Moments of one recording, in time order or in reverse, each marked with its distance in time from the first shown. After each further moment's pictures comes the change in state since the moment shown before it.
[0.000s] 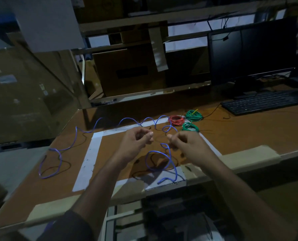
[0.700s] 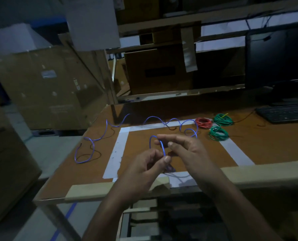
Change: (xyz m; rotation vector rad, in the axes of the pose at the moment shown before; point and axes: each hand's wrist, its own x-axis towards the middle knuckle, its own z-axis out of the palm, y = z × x) left_hand -0.129 0.041 -0.032 -0.002 -0.053 0.045; right_hand -0.034 -0.063 0.064 0.378 -0.217 -0.201
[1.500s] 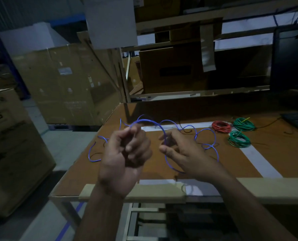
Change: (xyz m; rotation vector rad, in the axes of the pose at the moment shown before) left_hand 0.008 0.020 -0.056 -1.162 0.024 0.082; right_hand 0.047 0.014 0.020 -0.432 -0.270 -0.148
